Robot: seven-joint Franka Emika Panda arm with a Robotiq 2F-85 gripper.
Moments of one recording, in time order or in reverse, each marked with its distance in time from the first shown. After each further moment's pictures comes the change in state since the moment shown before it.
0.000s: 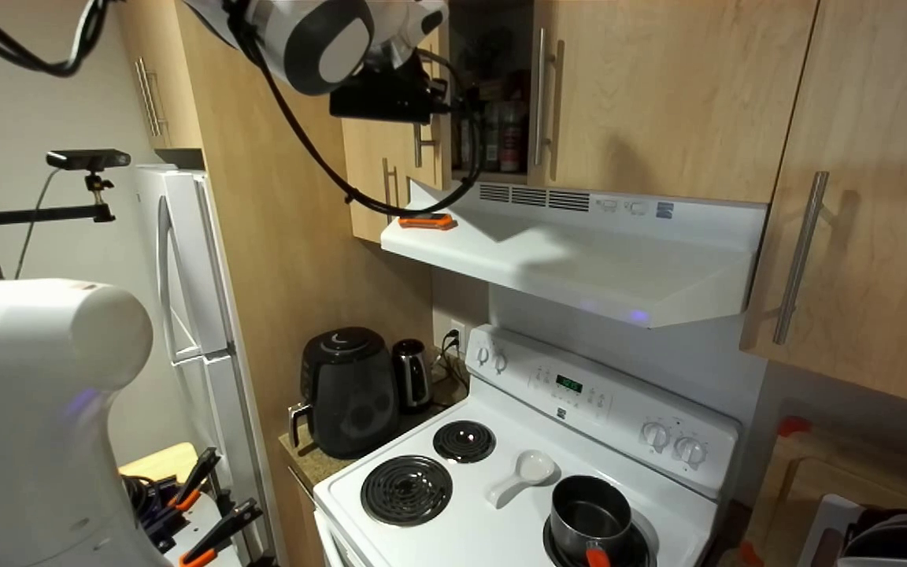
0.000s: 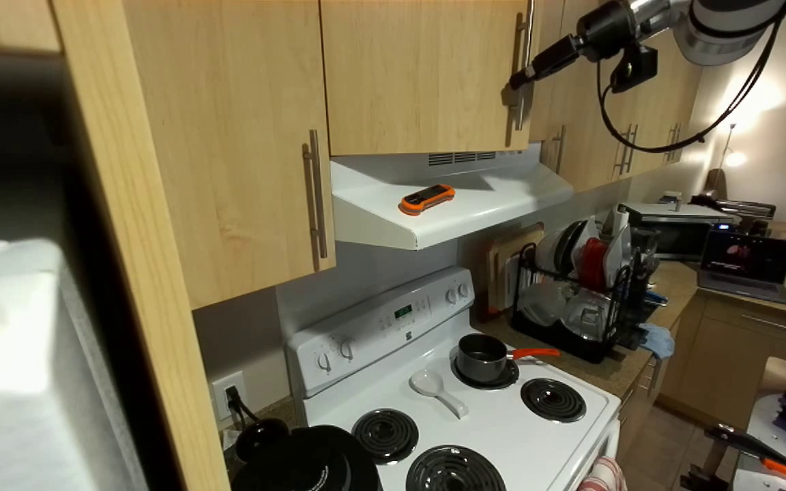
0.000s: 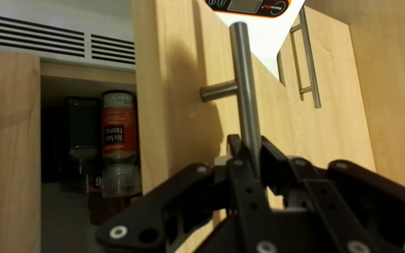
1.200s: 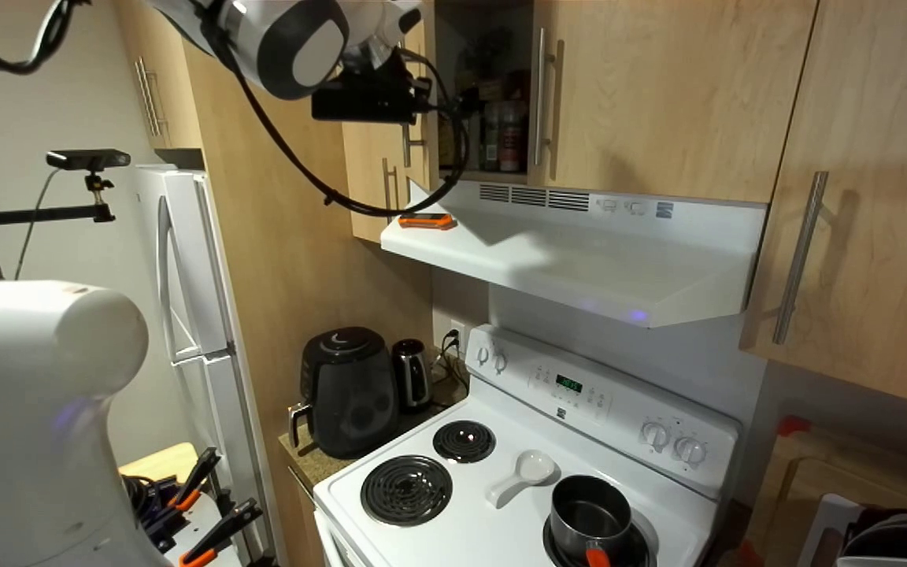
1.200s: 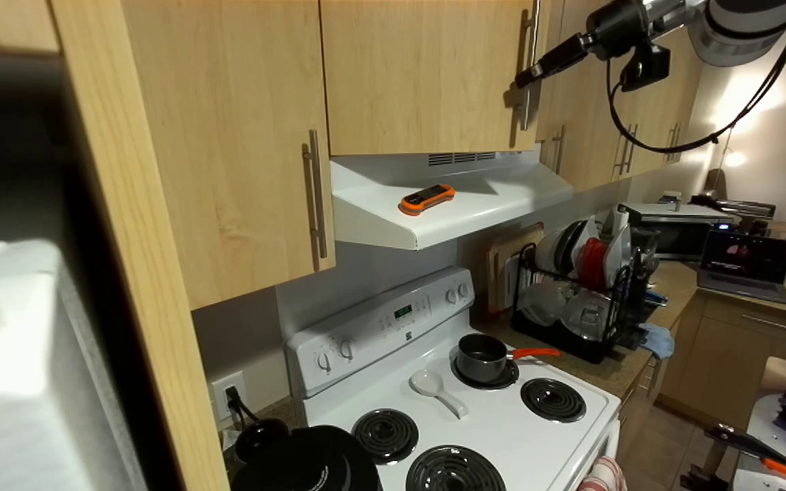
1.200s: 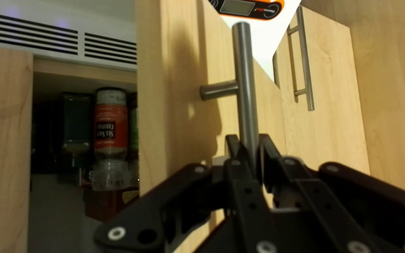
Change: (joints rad) arm -0.093 -0.008 0.107 -0.069 0.025 0.048 0.004
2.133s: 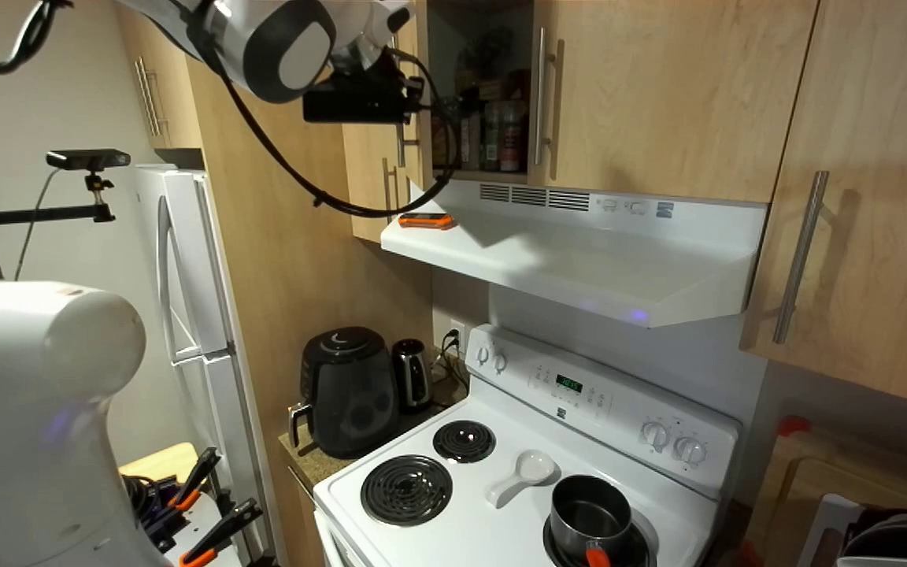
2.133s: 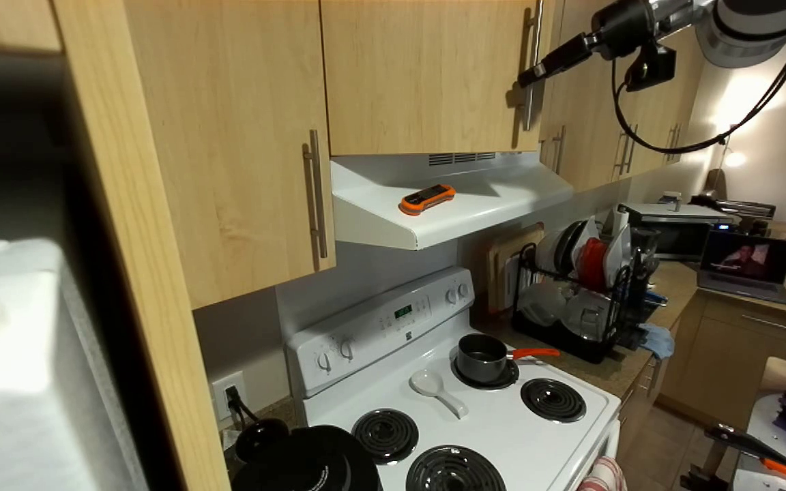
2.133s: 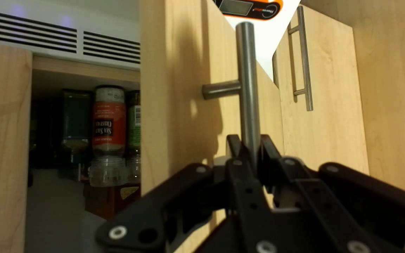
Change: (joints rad) arm -0.047 -0.004 0.053 -0.033 0.017 0.030 0.001
